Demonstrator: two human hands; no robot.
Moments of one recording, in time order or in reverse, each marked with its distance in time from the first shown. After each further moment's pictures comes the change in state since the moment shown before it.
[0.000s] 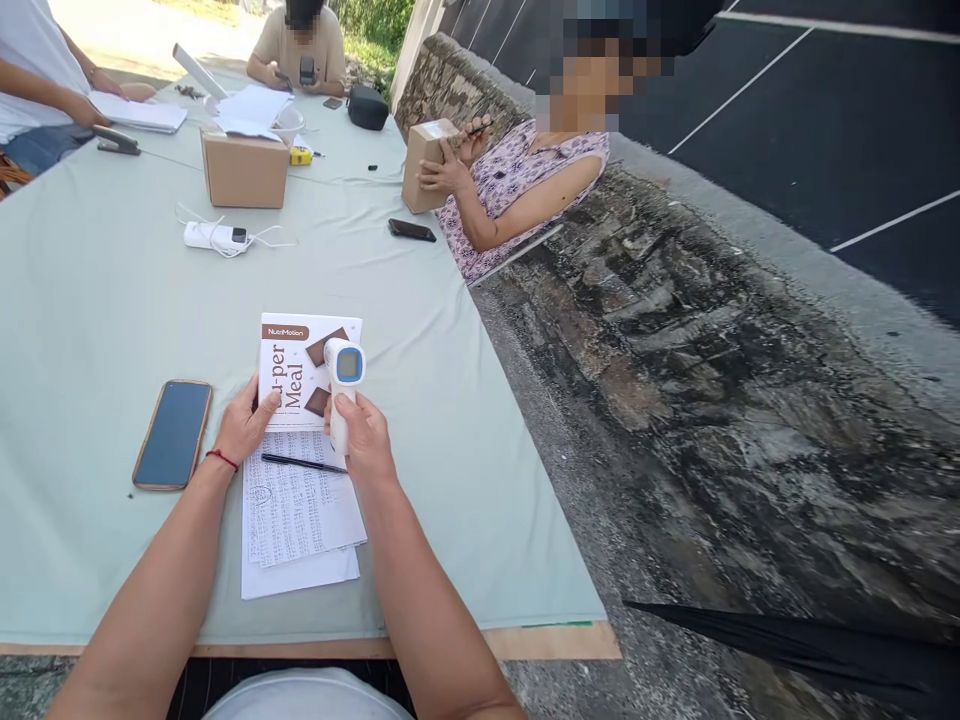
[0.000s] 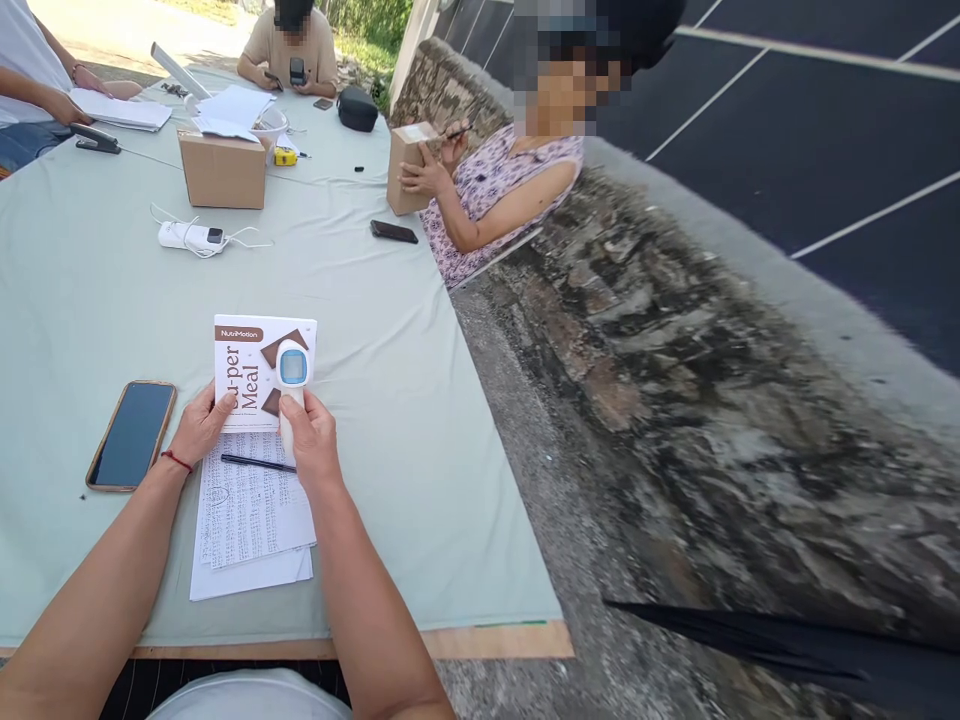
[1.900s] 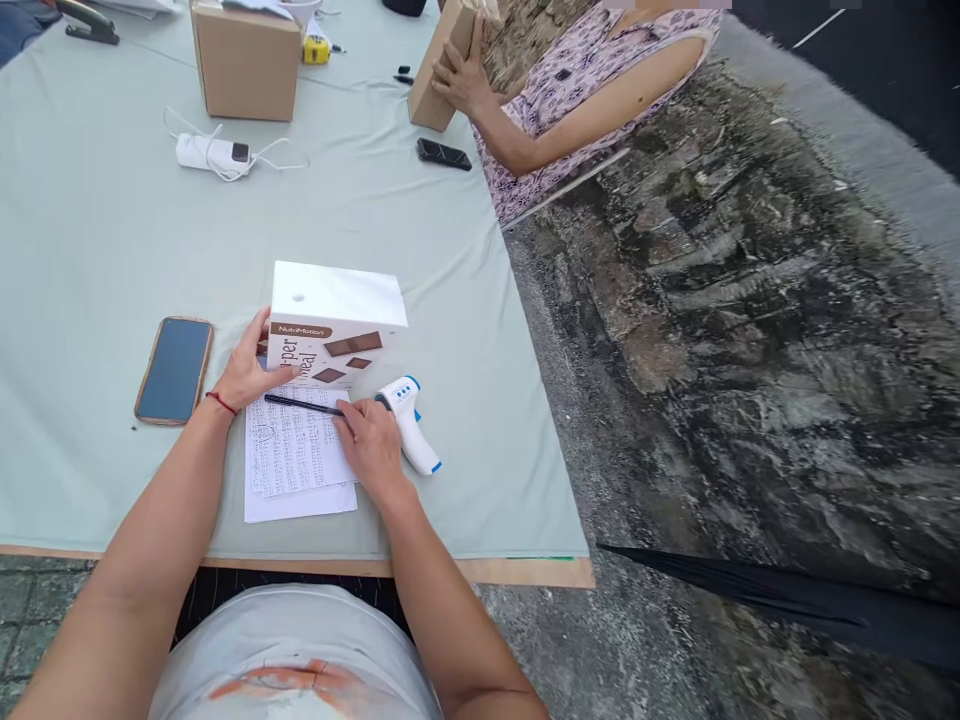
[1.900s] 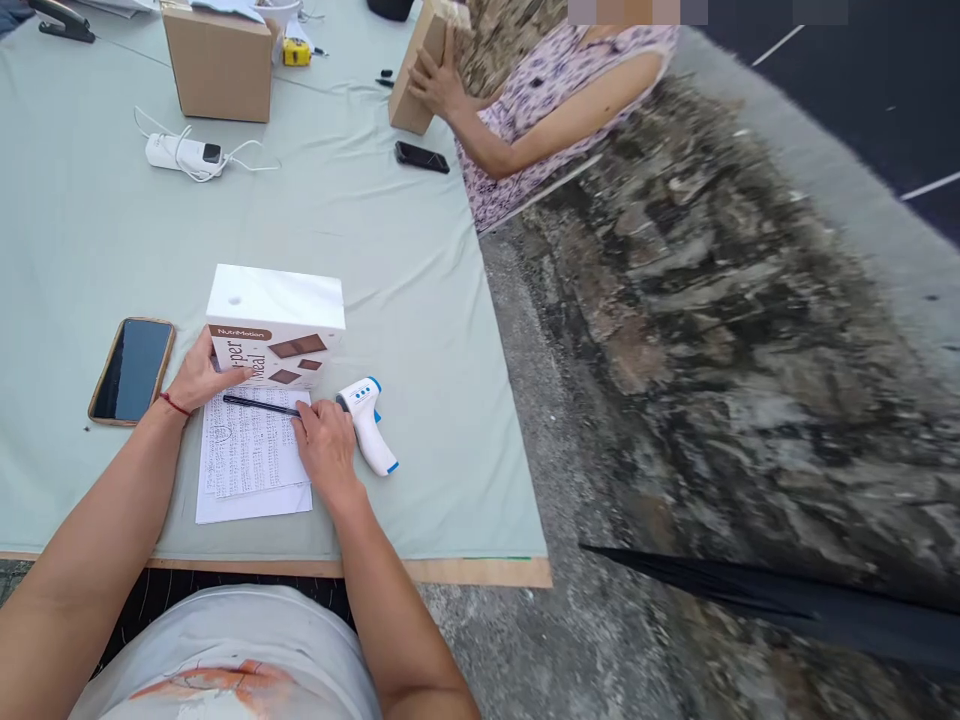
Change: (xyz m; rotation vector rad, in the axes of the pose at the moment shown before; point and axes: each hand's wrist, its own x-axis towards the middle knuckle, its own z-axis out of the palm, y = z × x) left_hand -0.002 -0.010 0.001 -0.103 -0.093 0.096; right_hand -0.050 0.075 -0.080 -1.395 -0.025 -0.645
